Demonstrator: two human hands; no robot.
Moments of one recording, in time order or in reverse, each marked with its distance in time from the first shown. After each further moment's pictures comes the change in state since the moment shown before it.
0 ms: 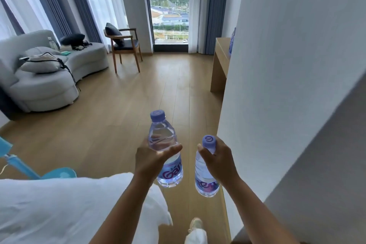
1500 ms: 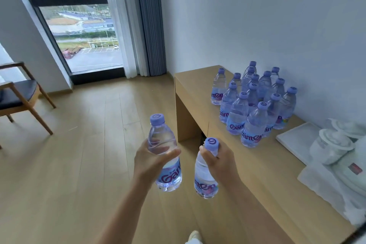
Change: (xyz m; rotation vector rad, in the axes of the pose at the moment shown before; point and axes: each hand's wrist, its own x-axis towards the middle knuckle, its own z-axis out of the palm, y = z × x) left_hand 0.995 -0.071 0.364 -0.131 -0.406 -0.103; right_hand 0.916 0.331 0.132 -0.029 0.395 0.274
